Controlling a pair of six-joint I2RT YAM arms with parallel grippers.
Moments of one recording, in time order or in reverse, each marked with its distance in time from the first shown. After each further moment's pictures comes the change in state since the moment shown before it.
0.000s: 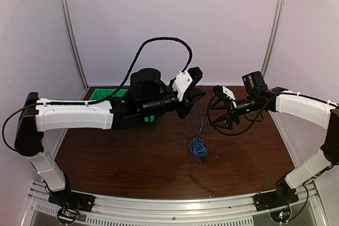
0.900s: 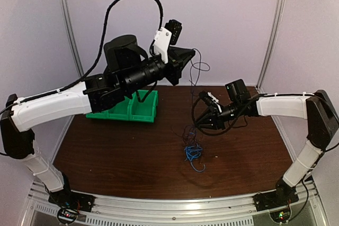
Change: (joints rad) left arm 0.000 -0.105 0.203 -0.111 -0.136 -0.136; right arm 0.094 0.211 0.015 0.233 -0.186 0.253
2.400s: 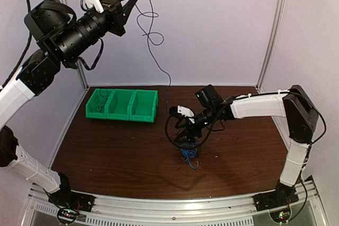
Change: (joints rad) left arm 0.001 -0.257 0.211 -0.215 -0.244 0.099; right arm 0.229 0.209 0.194 -0.072 0.351 -0.129
